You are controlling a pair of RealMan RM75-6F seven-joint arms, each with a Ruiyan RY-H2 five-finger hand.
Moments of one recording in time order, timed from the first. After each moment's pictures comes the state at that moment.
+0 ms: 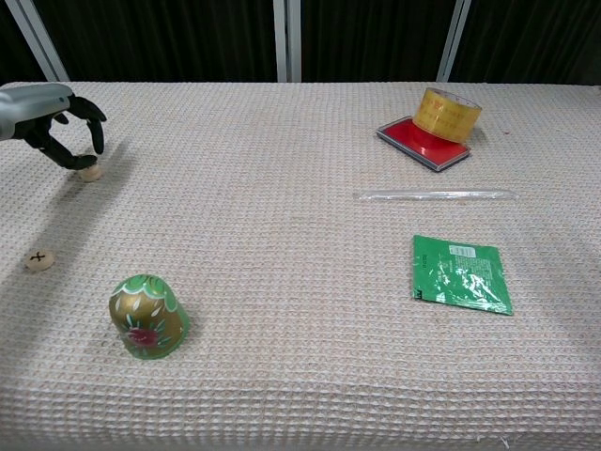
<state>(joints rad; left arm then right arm) -0.71 -1.53 -0.22 -1.23 0.86 0.85 0.26 0.23 -1.08 0.05 -1.58 -1.55 1.36 0.25</state>
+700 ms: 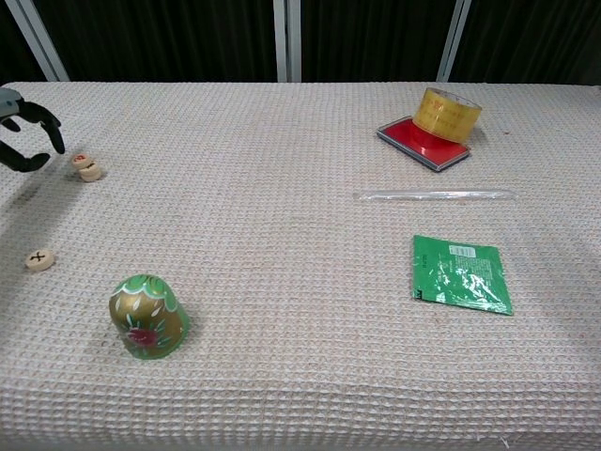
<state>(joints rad) -0.65 -1.48 -0.20 -1.24 0.83 0.85 0.22 0.23 -1.09 0.05 -1.58 -1.56 1.36 0.25</state>
